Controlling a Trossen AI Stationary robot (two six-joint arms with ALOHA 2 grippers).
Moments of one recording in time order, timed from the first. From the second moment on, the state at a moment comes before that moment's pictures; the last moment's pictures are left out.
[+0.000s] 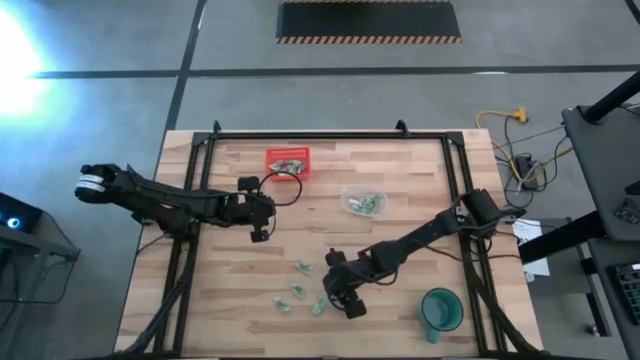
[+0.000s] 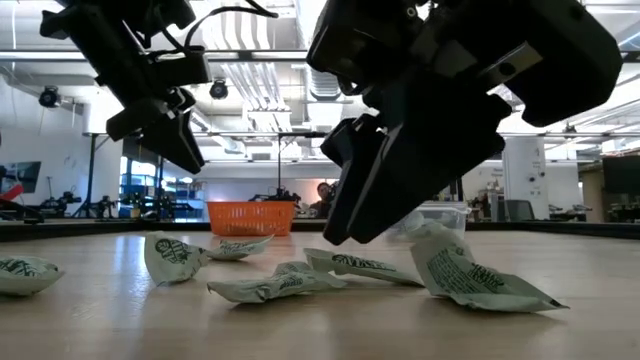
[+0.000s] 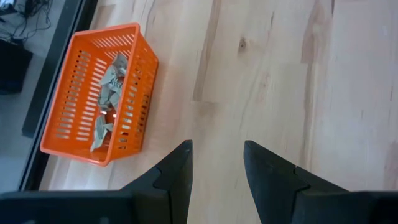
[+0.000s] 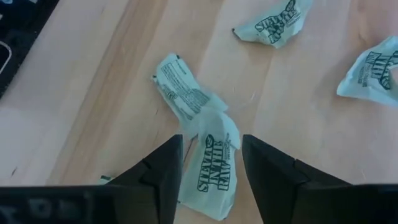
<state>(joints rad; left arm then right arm) -0.10 1.17 0.68 -0.49 -0.51 -0.07 0.38 2.01 1.21 -0.11 -0.08 0.14</state>
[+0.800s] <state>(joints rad) -0.10 1.17 0.68 -0.48 -0.51 -0.10 0.38 2.01 1.15 -0.01 -0.05 0.15</state>
